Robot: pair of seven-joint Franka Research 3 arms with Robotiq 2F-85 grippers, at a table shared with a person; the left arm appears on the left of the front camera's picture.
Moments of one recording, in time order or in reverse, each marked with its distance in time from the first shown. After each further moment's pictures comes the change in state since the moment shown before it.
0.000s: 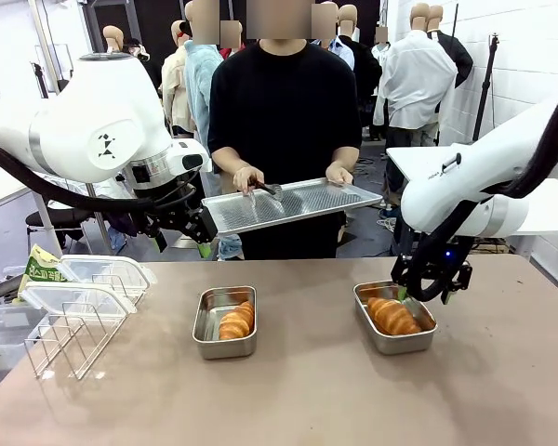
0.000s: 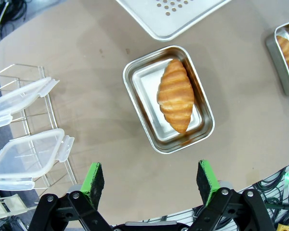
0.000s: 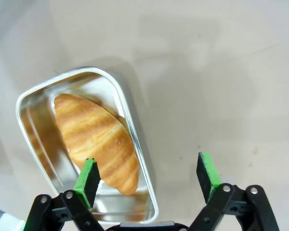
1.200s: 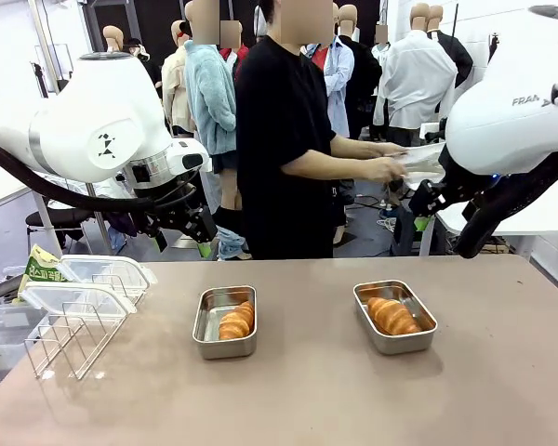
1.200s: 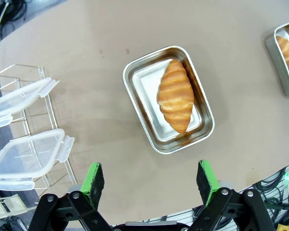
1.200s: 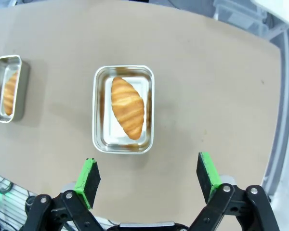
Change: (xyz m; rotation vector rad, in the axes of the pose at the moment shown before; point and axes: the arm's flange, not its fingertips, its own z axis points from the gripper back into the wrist) left arm 0.000 0.000 0.001 0.000 -0.001 0.000; right arm -0.094 0.031 0.197 -0.055 -0.329 0.285
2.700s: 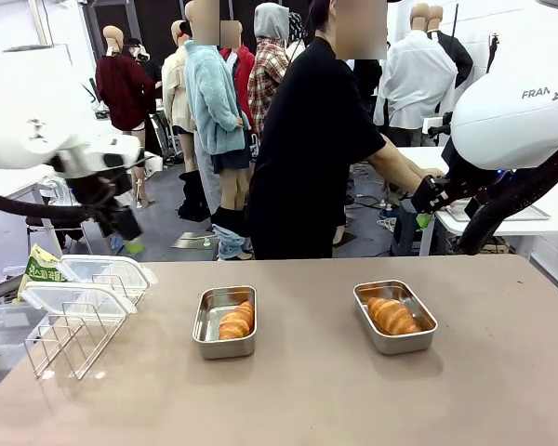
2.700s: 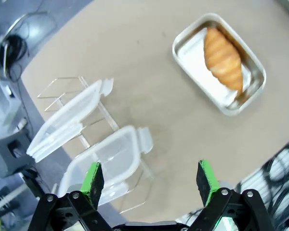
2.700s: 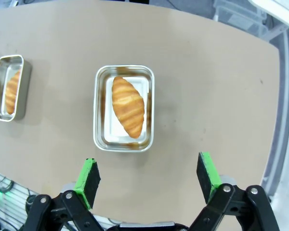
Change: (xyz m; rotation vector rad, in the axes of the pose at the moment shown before) left arm -0.018 0.127 0.019 0.010 0.030 -0.402; right arm -0.001 0.000 0.004 0.001 -0.001 0.000
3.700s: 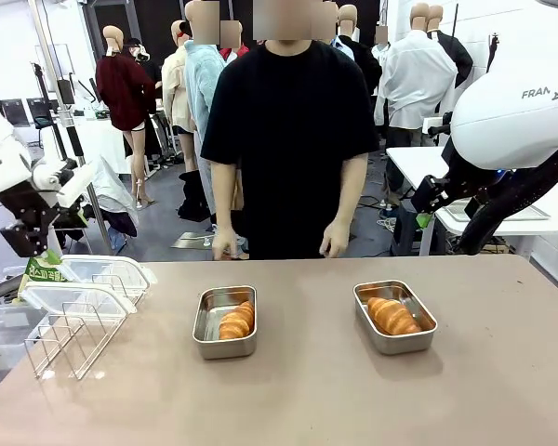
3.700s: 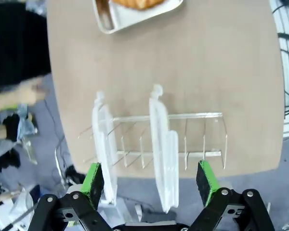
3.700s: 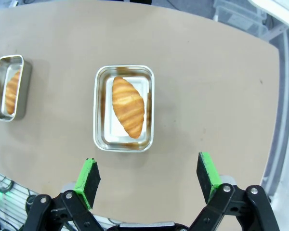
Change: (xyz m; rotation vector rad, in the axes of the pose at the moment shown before) left arm -0.085 0.055 0.004 -0.006 -0.170 -1.061; right arm 0.000 0.000 0.000 0.000 0.000 0.000
